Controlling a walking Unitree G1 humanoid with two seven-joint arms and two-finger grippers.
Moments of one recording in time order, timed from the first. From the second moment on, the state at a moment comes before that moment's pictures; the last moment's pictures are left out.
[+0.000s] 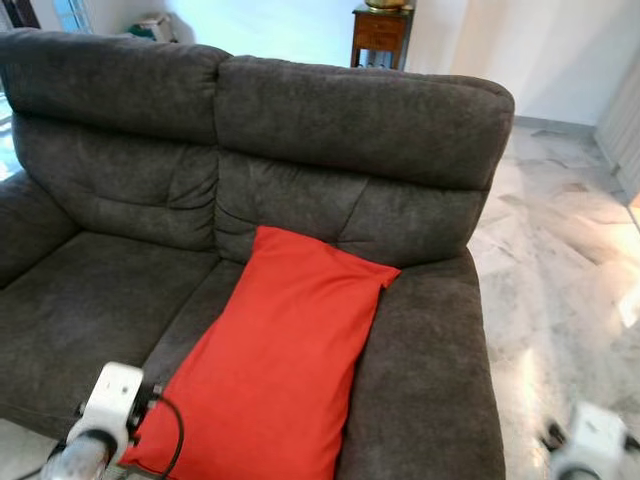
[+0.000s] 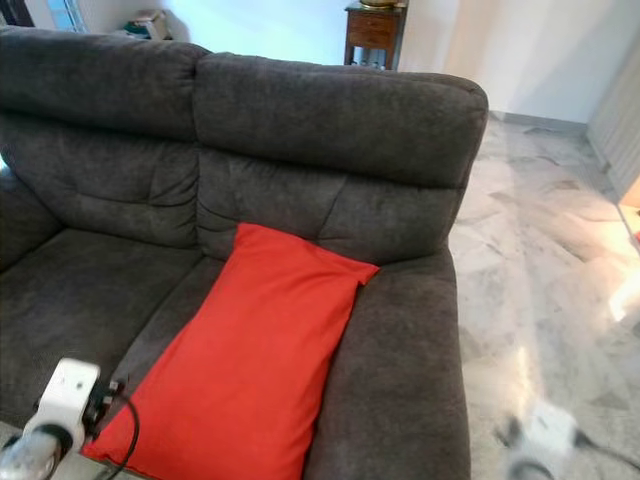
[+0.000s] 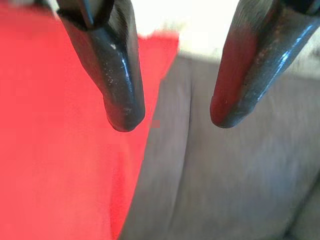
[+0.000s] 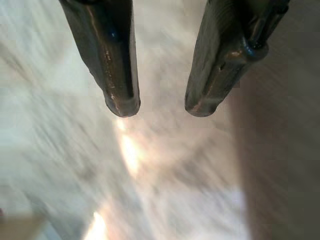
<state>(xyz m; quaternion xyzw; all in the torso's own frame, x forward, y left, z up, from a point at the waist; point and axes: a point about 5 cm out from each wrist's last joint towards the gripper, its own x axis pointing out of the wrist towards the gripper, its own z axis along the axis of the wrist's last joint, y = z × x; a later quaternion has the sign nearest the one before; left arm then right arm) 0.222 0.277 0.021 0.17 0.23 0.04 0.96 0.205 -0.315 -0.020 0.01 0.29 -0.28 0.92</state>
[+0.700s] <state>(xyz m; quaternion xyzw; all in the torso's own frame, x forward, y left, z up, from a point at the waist) 0.176 0.232 -0.070 0.09 0.40 0.00 0.91 0.082 -0.307 -0.083 -0.02 0.49 -0.33 0.81</state>
